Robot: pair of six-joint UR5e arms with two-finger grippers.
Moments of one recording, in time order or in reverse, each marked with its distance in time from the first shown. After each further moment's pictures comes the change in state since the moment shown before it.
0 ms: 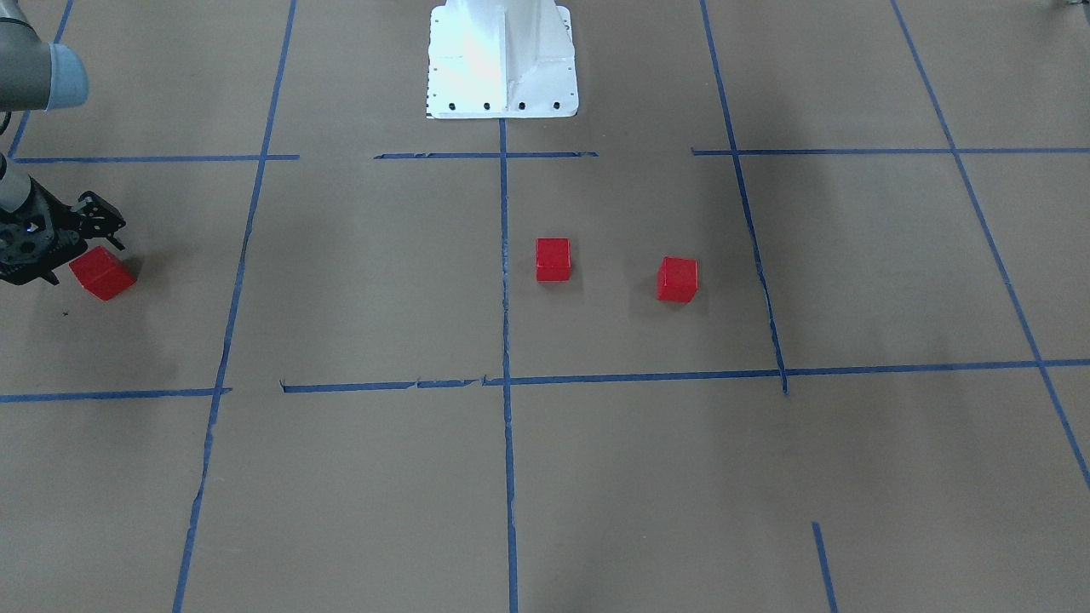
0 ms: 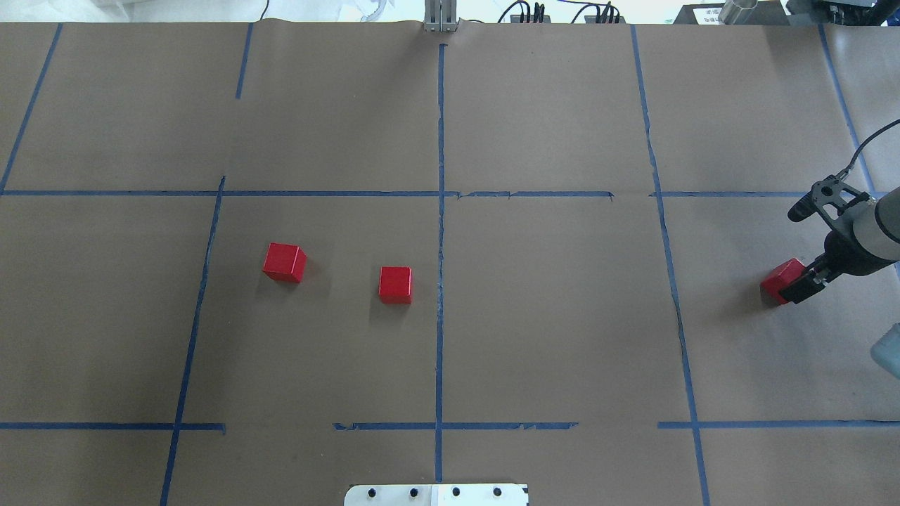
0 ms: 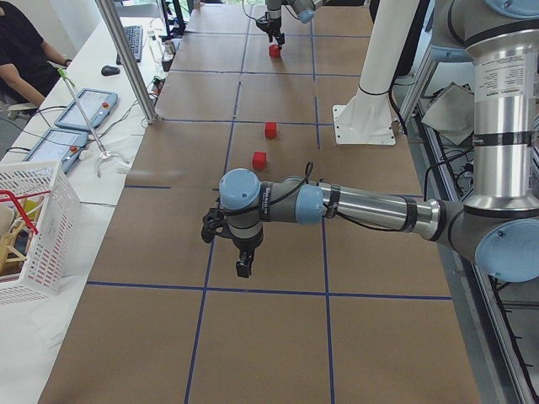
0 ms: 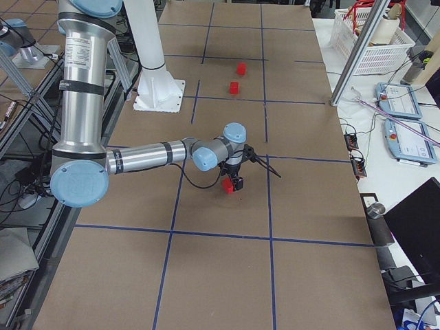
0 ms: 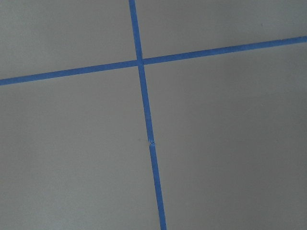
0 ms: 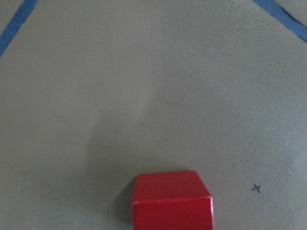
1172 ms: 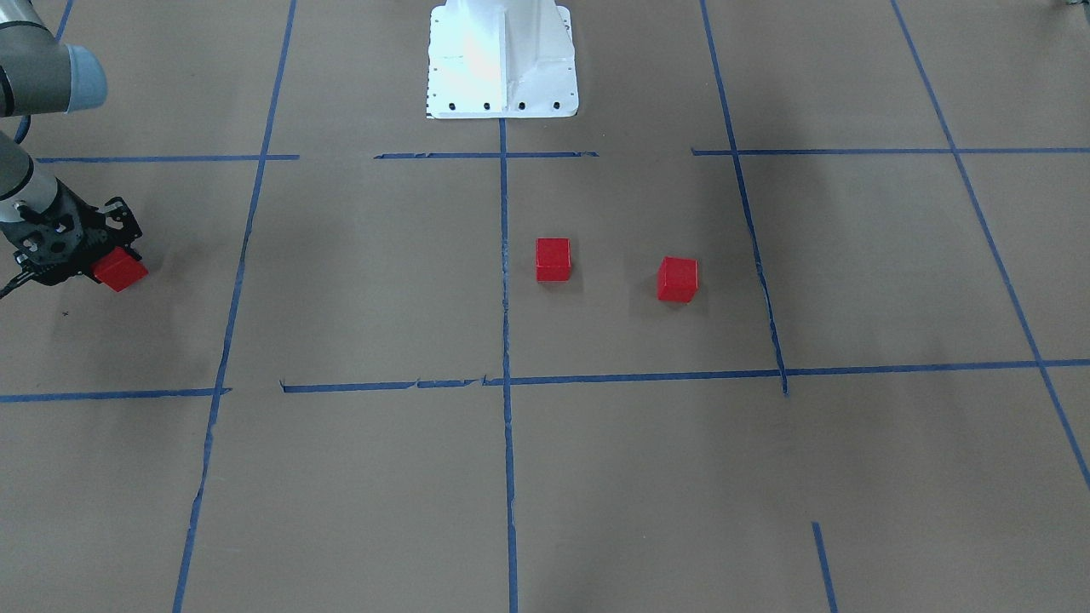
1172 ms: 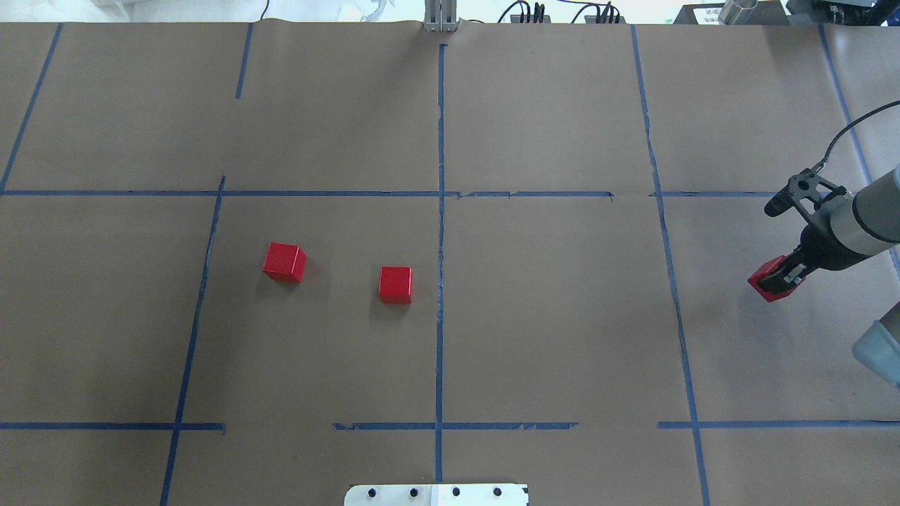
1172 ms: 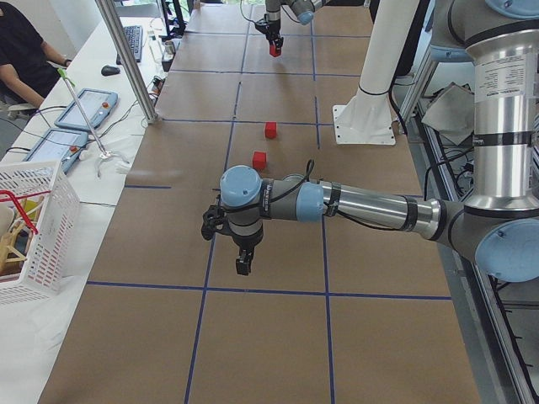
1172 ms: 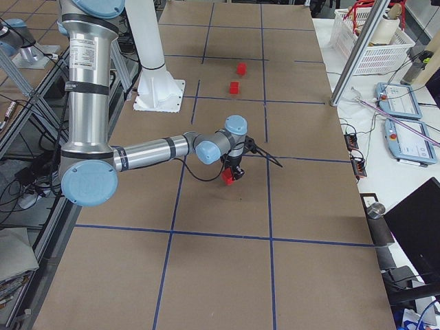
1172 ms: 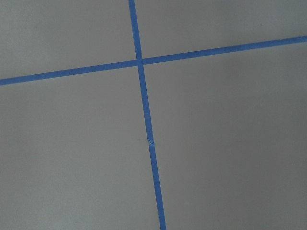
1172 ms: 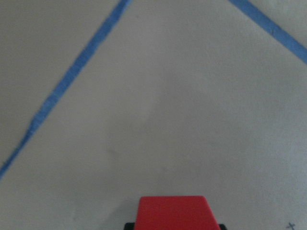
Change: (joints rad) left arm 0.000 0.000 -0.014 0.000 0.000 -0.001; right arm -0.027 0.037 0.080 -0.010 0.009 0.066
